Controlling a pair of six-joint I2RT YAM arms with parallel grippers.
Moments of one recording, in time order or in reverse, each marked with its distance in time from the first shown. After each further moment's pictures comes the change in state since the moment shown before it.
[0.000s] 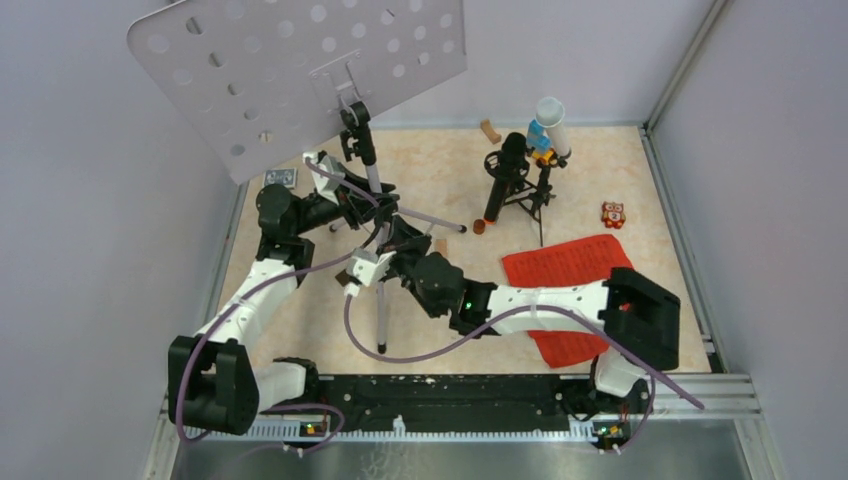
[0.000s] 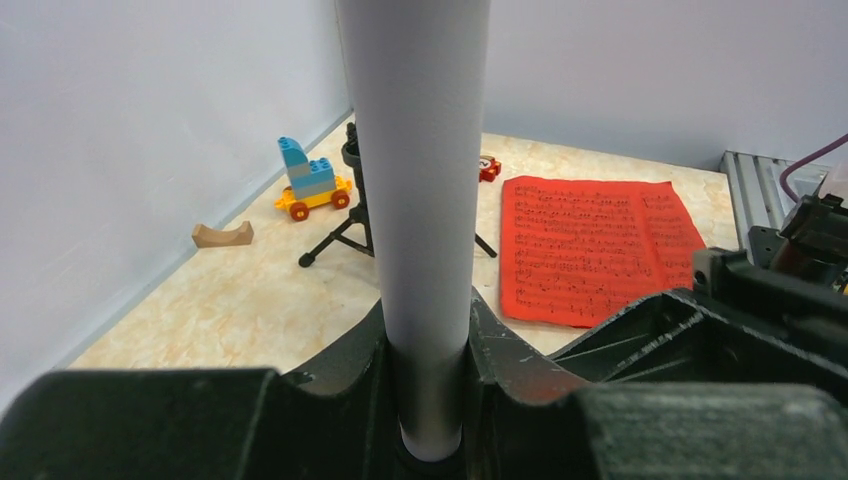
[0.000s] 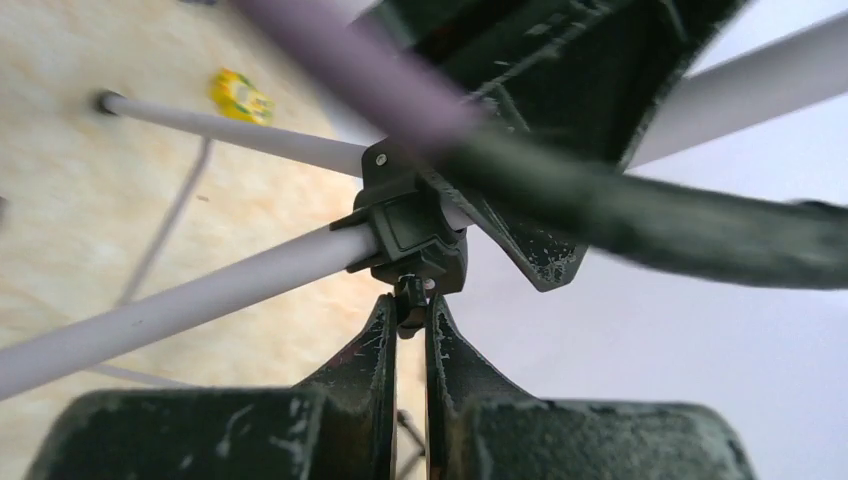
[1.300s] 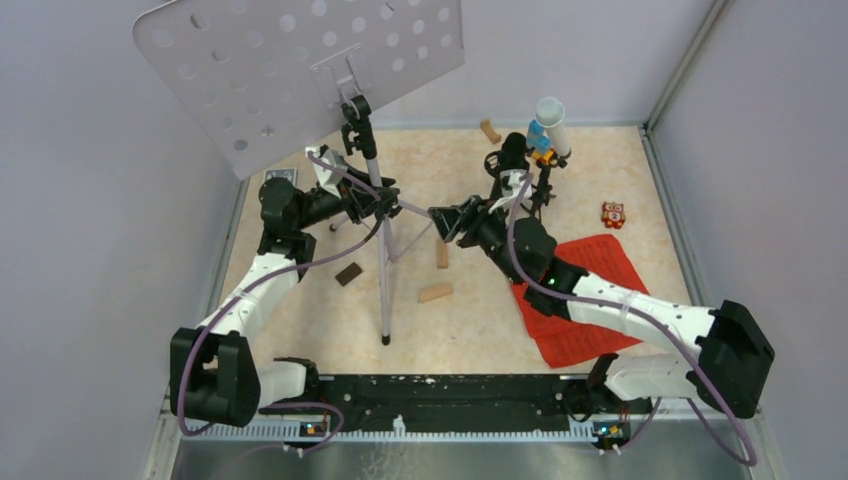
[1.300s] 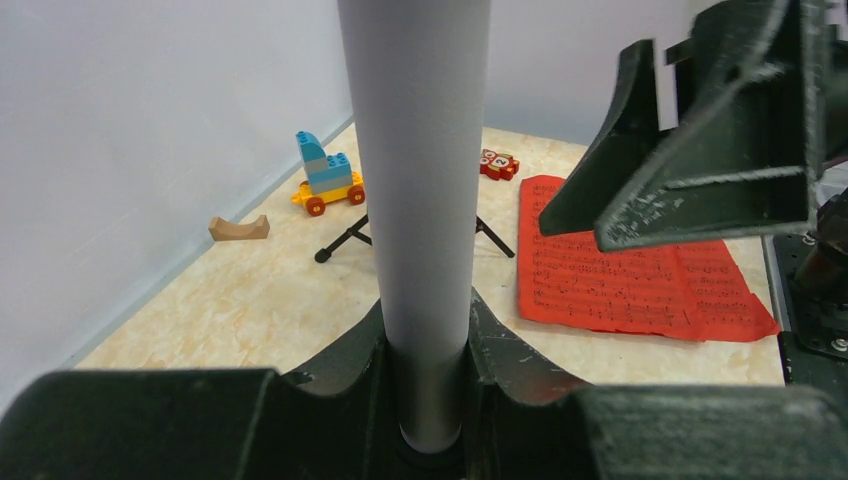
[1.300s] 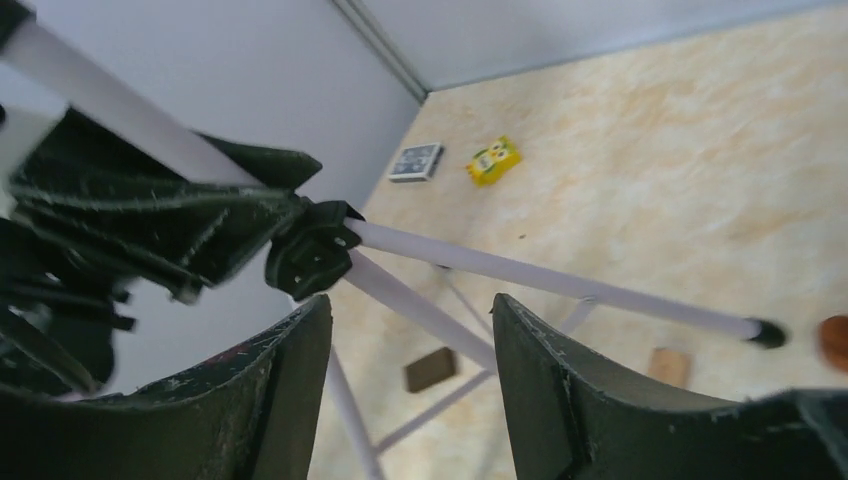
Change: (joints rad) left arm -0.003 0.035 0.034 -0.031 -0.023 0.029; right arm -0.297 -0.417 -0.286 -0.032 -0.212 1.429
